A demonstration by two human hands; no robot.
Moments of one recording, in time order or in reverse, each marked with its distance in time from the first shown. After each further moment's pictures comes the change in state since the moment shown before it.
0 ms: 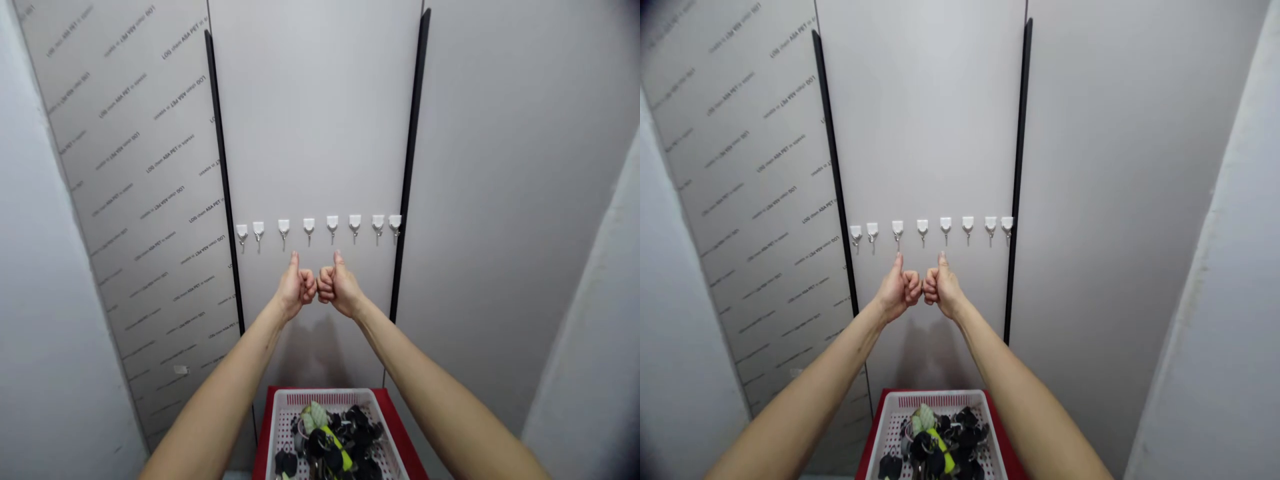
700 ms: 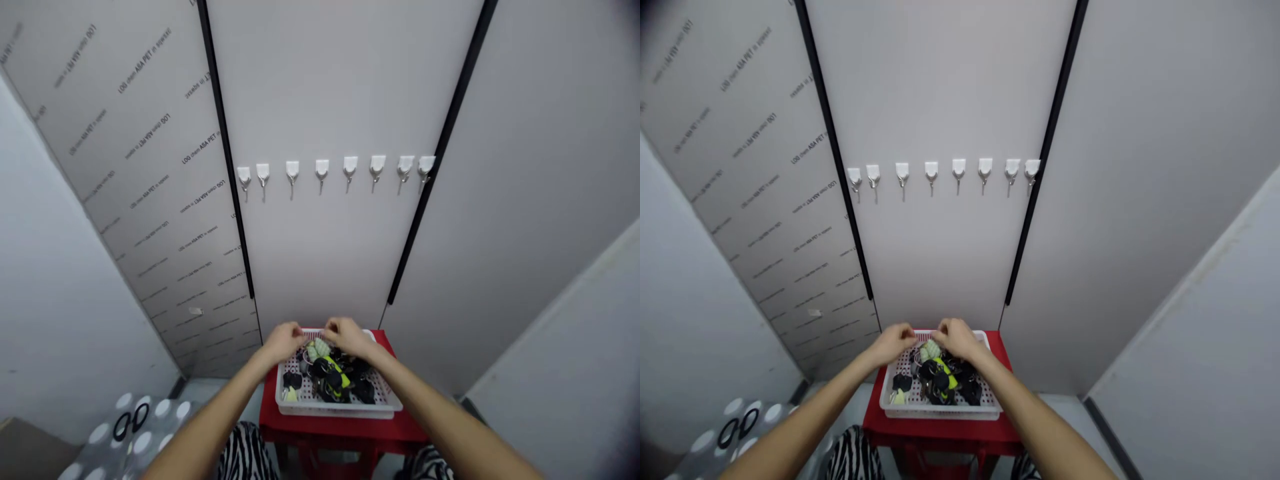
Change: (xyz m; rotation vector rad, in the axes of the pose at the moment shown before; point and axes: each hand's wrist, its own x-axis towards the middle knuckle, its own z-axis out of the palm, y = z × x) left_hand -0.083 -0.161 -0.065 1.087 0.108 -0.272; right_hand -0.069 0.163 -0.047 -1.136 -0.006 0.142
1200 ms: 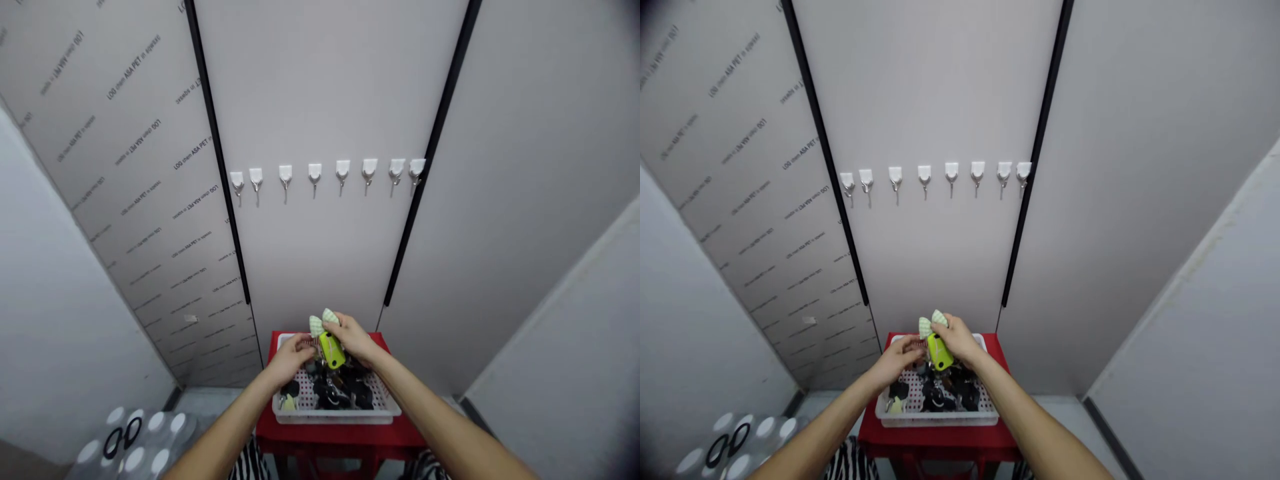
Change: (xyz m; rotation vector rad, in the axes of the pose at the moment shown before) left_hand -0.012 0.004 0.025 -0.626 -0.148 -0.013; right_hand -0.009 -0.009 -0.002 0.696 -0.016 0.169
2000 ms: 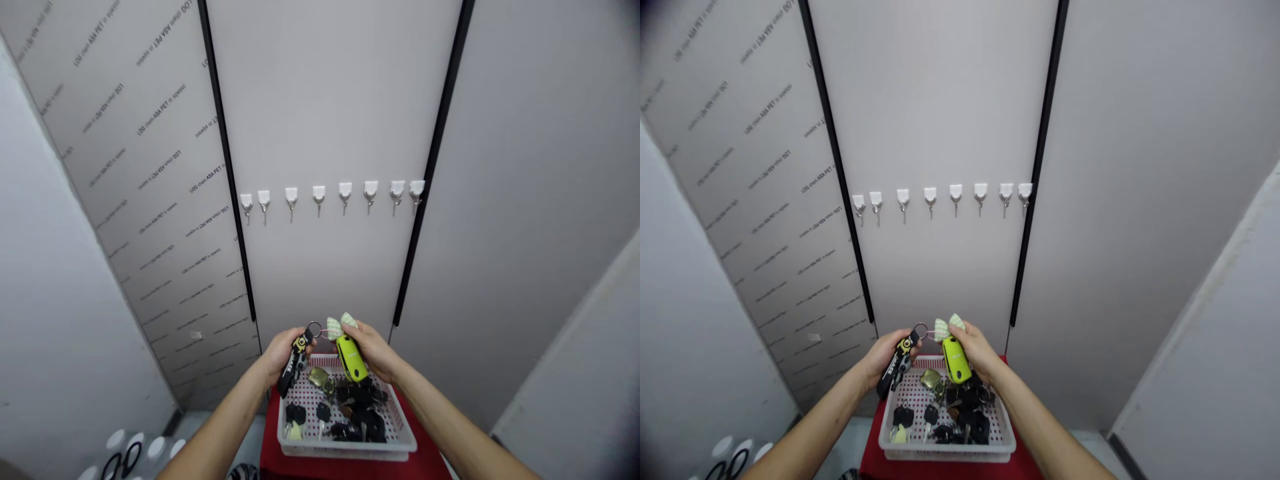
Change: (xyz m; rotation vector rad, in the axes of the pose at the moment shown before) left_hand 0.002 0.052 -0.028 -0.544 -0.025 -0.143; right_hand -0.007 -0.027 -0.019 0.286 -0.013 0.046
